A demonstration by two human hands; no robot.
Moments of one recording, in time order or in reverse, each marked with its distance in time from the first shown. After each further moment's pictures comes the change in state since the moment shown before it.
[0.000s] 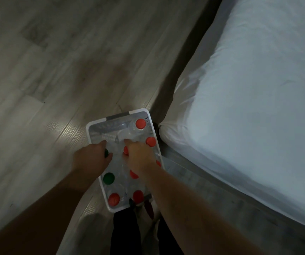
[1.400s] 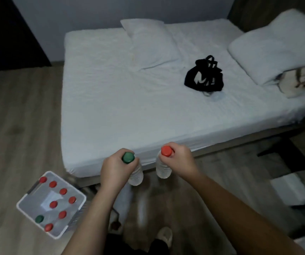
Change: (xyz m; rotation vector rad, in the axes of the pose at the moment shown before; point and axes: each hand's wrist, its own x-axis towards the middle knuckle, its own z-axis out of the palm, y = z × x) left_hand -0.415 0.472 -0.091 -0.439 0.166 0.571; right_hand -0.630 0.272 -0.066 0.730 1.048 0.432
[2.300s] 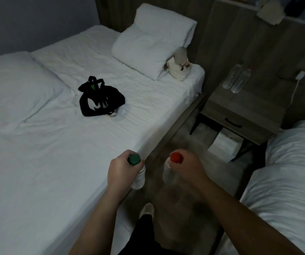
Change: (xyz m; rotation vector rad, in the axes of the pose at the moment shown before) left_hand 0.091 0.255 0.282 0.006 -0.509 0.480; right_hand 0.044 0.217 -0.243 0.146 0.416 0.456
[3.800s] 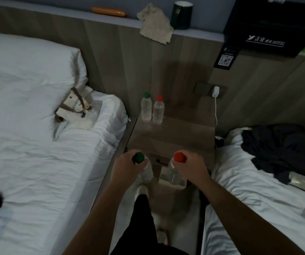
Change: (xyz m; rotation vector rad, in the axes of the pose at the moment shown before) left_hand 0.321 0.351 0.431 0.151 -0.372 0.374; right_hand 0.312 0.260 -0.411 0.058 0.260 0.296
